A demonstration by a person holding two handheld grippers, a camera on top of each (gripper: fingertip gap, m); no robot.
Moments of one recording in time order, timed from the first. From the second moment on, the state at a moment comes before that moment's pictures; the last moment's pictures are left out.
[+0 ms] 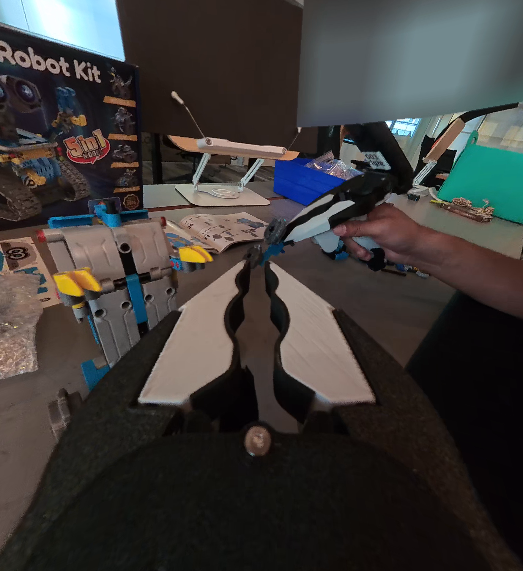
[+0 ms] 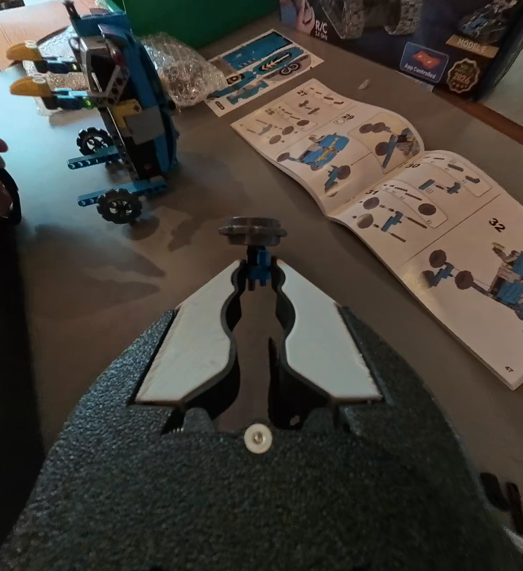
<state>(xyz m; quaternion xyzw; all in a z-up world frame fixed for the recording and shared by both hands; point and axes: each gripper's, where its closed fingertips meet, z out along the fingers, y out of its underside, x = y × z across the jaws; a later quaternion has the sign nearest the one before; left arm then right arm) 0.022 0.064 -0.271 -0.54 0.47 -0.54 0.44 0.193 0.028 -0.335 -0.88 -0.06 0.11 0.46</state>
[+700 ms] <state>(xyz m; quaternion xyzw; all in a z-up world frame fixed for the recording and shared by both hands) 0.046 0.072 -0.289 -0.56 0.50 -0.49 0.44 0.207 0.027 -0.319 -0.83 -0.01 0.22 0.51</state>
